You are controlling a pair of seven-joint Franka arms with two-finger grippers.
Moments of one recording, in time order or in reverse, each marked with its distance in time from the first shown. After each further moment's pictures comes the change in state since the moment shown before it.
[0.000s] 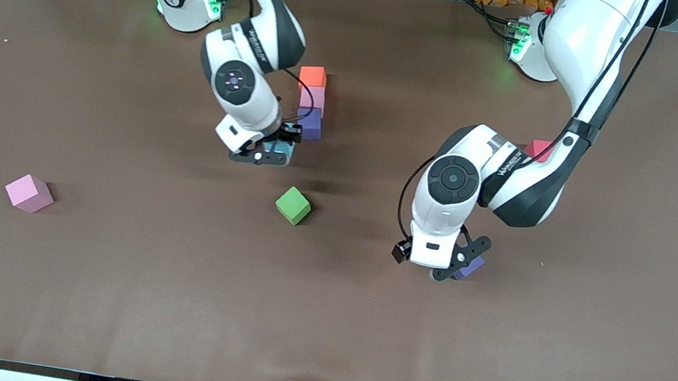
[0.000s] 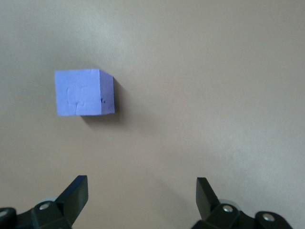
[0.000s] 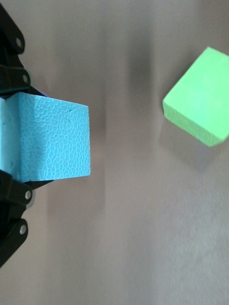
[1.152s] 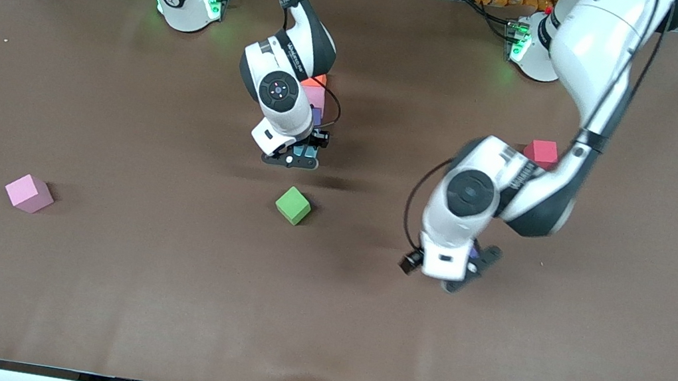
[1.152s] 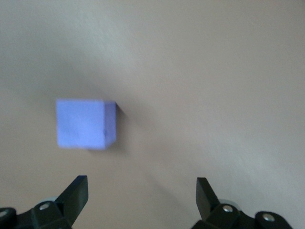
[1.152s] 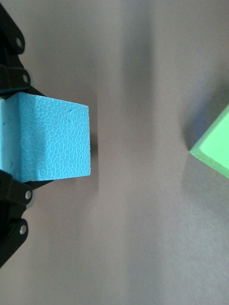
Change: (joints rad) left arm 0.103 0.013 0.003 -0.001 -0.035 0.048 0.067; right arm 0.086 0.131 0.001 0.064 0.060 0.053 0.065
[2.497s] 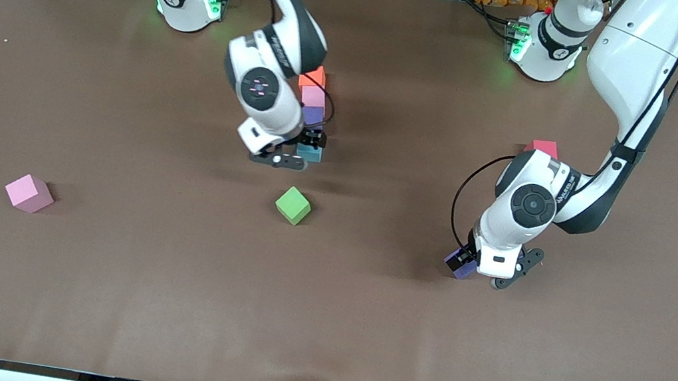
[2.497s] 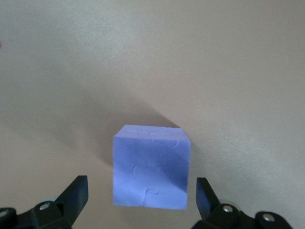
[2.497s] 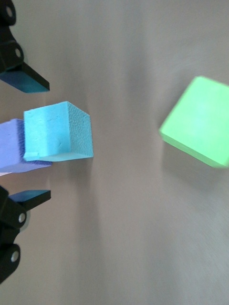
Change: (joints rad) left arm 0.122 -0.106 -0.002 -0.417 -0.013 0.332 0.076; right arm -0.091 -0.127 -0.017 0.014 0.018 -0.112 0.007
